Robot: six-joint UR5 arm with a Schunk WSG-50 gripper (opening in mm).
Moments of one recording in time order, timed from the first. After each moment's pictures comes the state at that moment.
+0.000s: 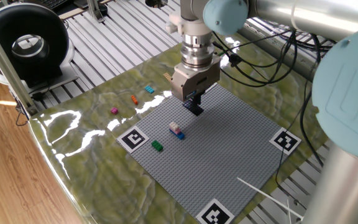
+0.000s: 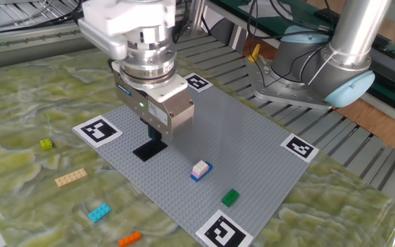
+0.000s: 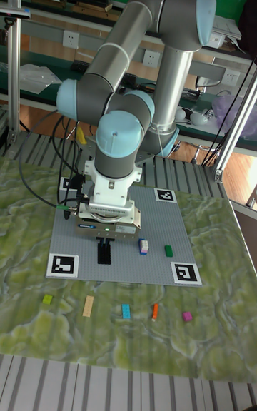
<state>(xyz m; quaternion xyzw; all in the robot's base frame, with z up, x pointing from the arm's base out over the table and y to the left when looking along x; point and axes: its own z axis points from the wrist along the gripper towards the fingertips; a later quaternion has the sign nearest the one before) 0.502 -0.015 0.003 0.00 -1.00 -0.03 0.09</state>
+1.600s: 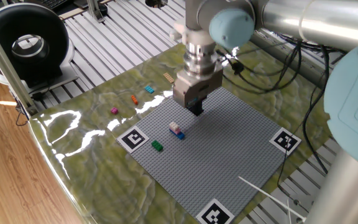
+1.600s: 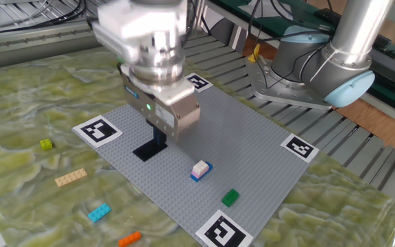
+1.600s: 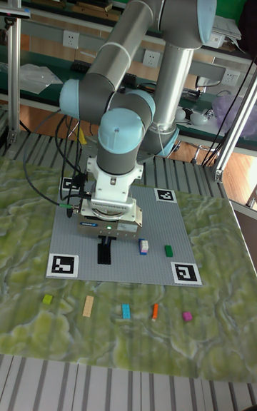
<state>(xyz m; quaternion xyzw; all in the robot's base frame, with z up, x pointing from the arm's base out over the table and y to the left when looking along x) 0.500 -0.011 0.022 -0.01 -1.00 -0.03 0.09</state>
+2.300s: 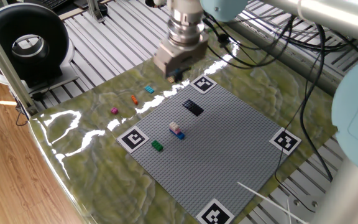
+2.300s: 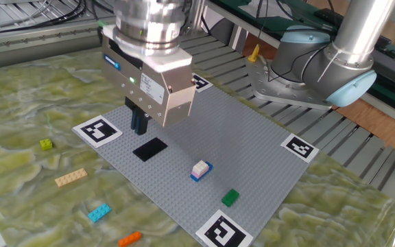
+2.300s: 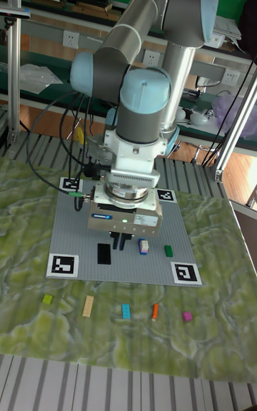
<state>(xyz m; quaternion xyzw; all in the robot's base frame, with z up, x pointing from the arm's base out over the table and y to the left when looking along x) 0.588 0.020 0.086 -0.01 -1.00 -0.03 -0.03</state>
